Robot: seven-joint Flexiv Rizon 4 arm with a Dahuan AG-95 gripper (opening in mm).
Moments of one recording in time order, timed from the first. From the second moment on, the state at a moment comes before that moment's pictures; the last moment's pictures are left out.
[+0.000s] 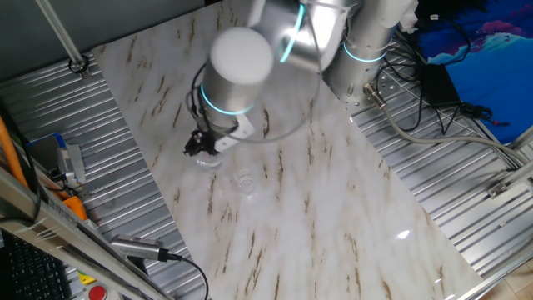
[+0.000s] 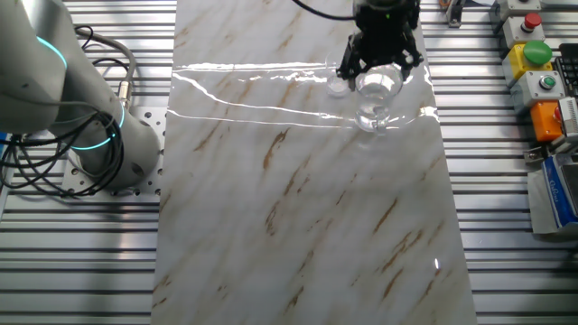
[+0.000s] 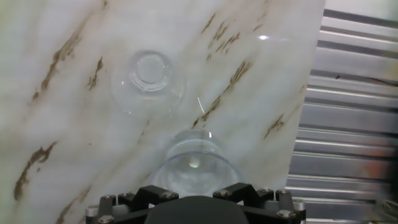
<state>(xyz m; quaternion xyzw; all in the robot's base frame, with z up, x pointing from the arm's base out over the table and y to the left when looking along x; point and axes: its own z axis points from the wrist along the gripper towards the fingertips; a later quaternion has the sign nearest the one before) 0.527 0.080 0.140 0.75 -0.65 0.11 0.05</state>
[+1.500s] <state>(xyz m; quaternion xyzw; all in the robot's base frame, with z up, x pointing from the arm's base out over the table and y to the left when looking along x) 0.504 0.055 0.127 0.73 -0.68 0.04 0.04</state>
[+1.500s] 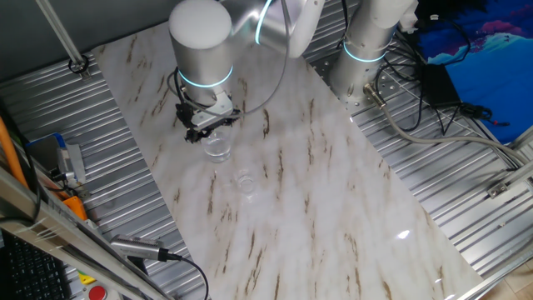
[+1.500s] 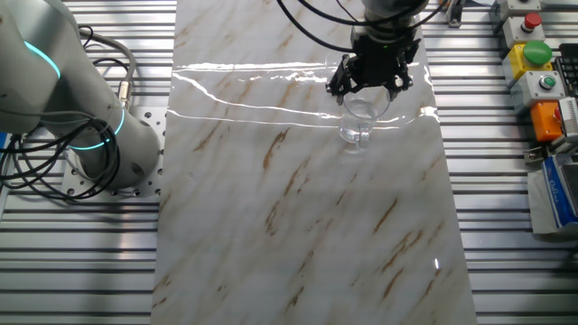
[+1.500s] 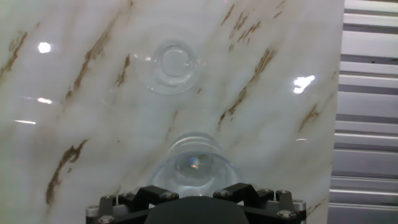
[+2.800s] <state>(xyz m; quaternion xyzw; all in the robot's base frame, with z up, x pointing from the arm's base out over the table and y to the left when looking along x) 0.500 0.056 0.122 0.74 -0.68 0.03 0.03</state>
